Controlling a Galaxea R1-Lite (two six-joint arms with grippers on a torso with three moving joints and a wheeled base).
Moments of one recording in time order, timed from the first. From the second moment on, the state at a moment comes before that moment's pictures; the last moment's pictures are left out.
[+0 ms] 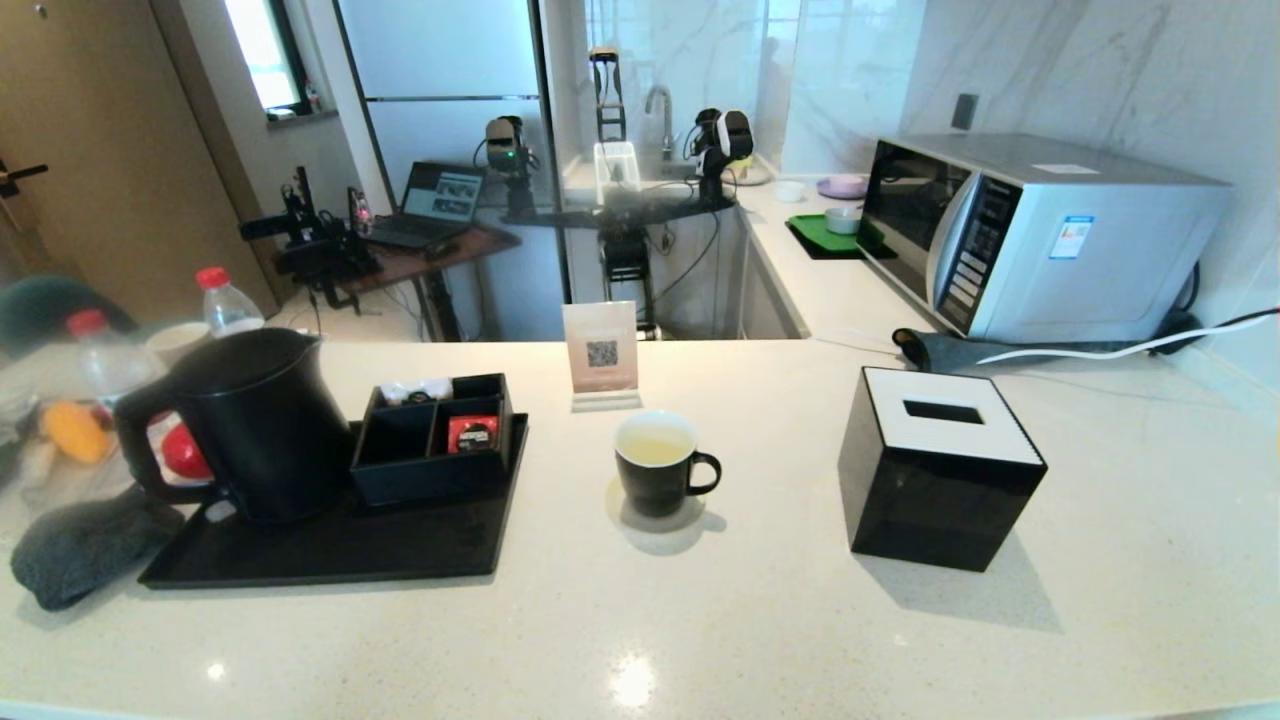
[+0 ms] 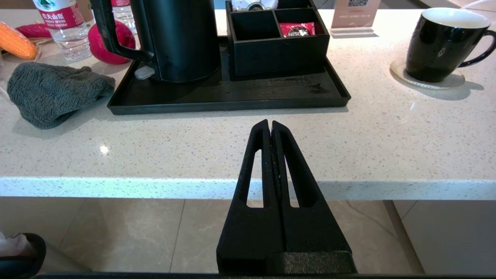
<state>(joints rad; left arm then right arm) 0.00 0.00 -0.02 0.05 0.01 -0.01 0.01 0.02 0.00 0.00 0.03 -0.16</state>
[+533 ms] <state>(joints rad) 0.00 0.00 -0.02 0.05 0.01 -0.01 0.01 0.00 0.00 0.00 0.03 -0.15</state>
